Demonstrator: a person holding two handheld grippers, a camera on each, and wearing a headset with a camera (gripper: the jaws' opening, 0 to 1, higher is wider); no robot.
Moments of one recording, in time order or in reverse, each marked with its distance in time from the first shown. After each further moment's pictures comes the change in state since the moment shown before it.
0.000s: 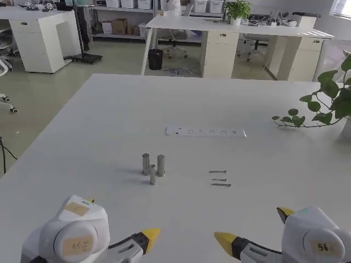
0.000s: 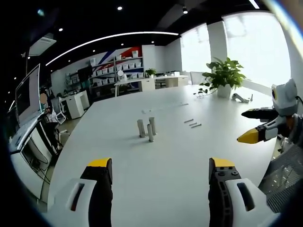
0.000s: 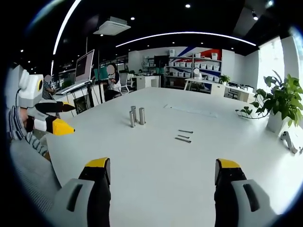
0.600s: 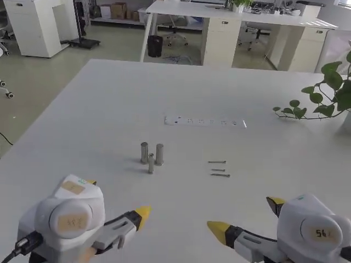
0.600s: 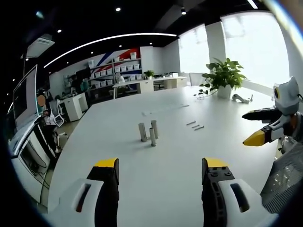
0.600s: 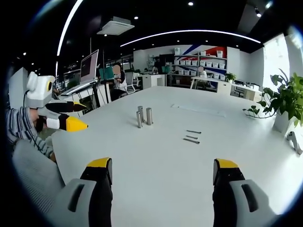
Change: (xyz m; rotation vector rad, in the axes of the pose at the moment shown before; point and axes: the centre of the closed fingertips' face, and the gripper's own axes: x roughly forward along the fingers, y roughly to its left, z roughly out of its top) left arm 0.022 0.013 0.008 0.015 -0.016 -0.021; right arm 0.006 0.012 0.004 0.010 0.014 0.066
